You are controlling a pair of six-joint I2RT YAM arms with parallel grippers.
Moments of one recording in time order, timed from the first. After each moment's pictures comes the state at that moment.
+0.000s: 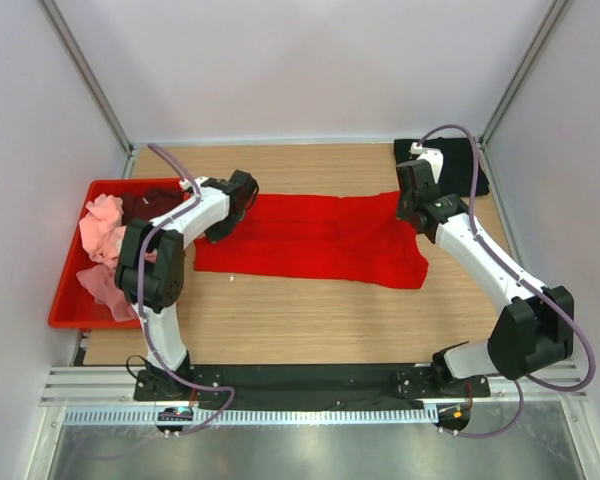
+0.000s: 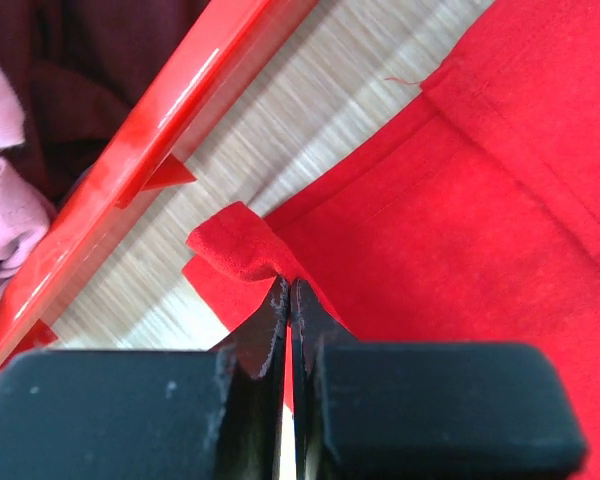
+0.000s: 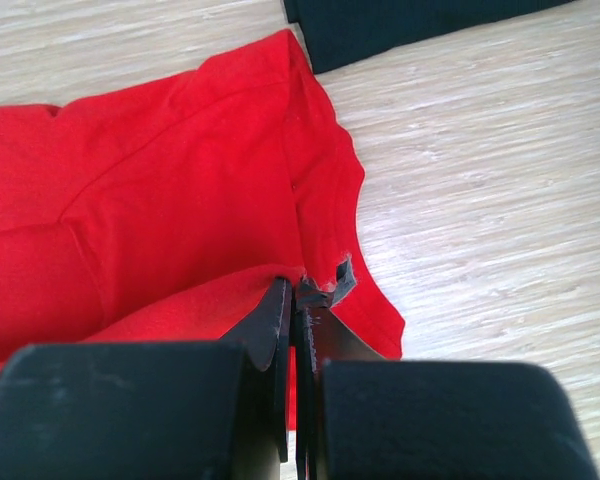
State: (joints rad) left arm -0.37 1.89 1.40 -0.96 -0.71 -1.05; right arm 0.32 1.38 1.14 -0.53 0.45 0.35
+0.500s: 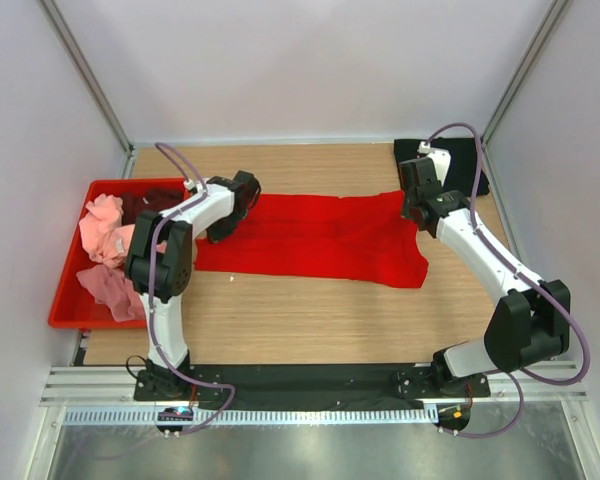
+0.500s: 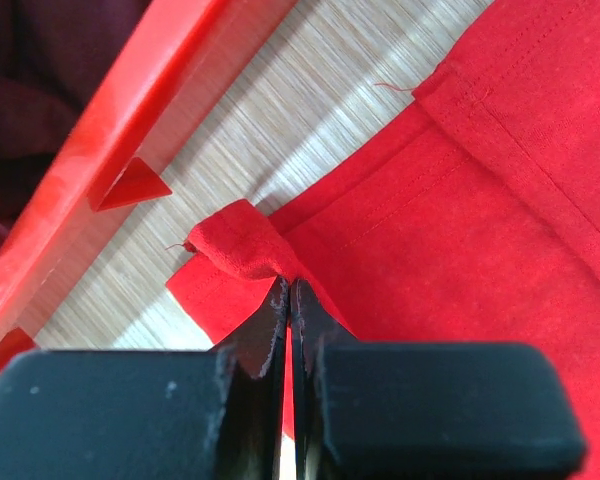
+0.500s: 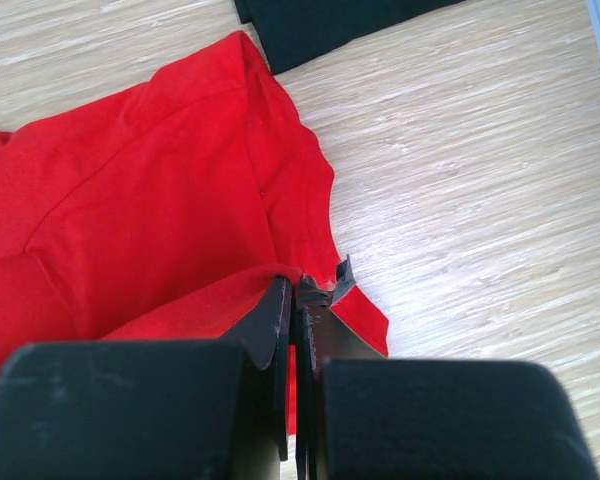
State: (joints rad) left arm -0.36 1.99 1.46 -0.98 -0.71 -1.05; right arm 0.28 1.43 1.18 -0.56 0.49 0.39
